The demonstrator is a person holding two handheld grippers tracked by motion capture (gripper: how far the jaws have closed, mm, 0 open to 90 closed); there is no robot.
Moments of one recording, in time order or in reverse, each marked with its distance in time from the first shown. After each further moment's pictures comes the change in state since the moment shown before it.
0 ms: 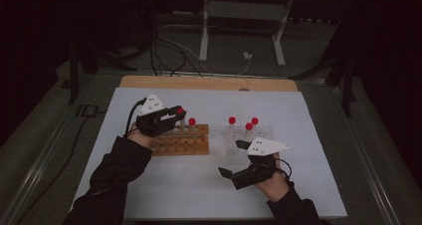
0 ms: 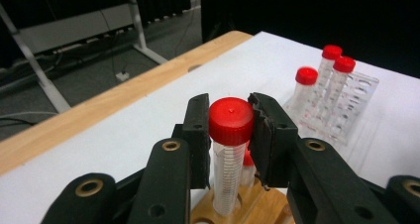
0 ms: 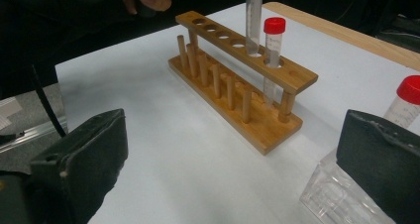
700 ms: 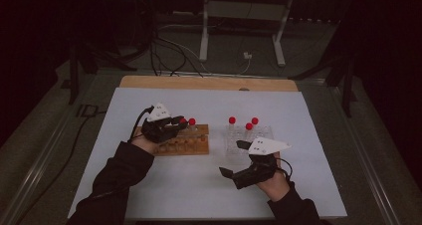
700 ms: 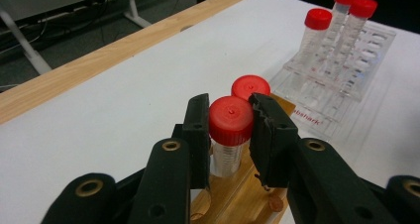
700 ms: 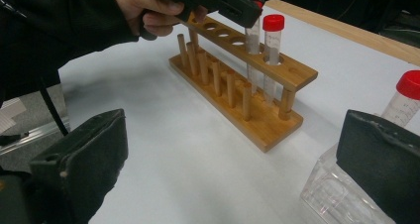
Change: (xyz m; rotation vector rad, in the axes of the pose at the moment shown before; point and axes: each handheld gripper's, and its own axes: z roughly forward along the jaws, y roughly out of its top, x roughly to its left) left arm -0.003 -0.023 0.019 0.112 -0.010 0.011; right arm -0.002 -0.001 -0.001 0.000 0.012 0.013
